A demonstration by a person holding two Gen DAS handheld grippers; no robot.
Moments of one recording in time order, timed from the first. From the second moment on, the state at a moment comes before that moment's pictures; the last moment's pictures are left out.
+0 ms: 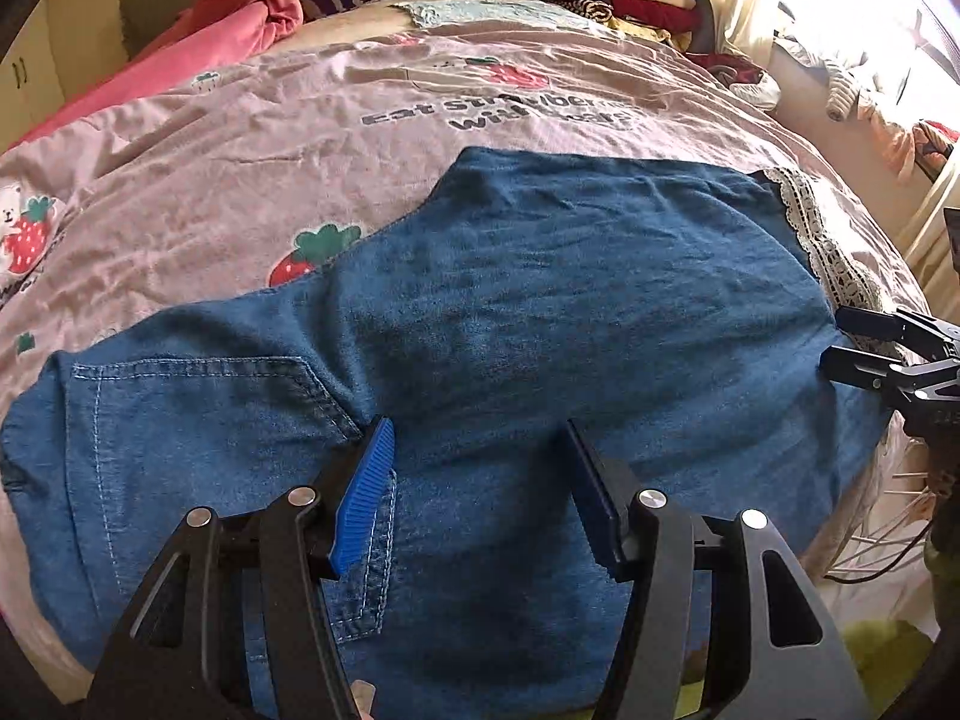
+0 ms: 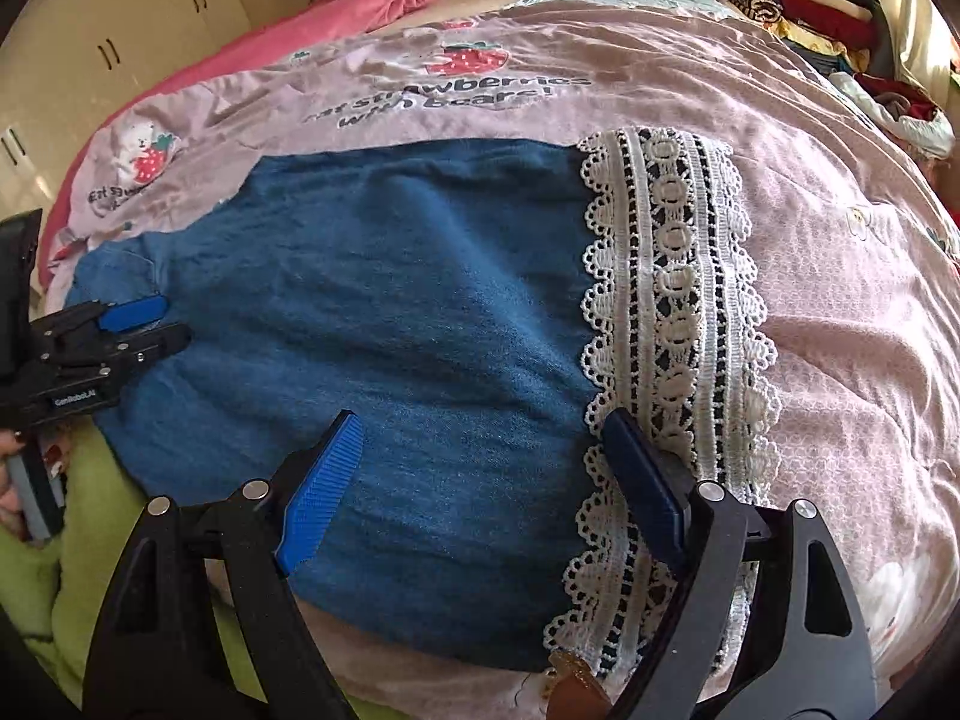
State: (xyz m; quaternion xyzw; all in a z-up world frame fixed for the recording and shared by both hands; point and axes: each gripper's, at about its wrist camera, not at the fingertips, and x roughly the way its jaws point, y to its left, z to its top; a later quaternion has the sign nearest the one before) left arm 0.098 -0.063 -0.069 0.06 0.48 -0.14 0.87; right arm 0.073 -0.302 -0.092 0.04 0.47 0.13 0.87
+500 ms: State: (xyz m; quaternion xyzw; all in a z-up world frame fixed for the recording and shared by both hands) left arm 0.097 -0.058 -0.066 0.04 0.47 -0.14 0.87; right arm 0.139 -0.378 -0.045 0.12 0.42 0.10 0.89
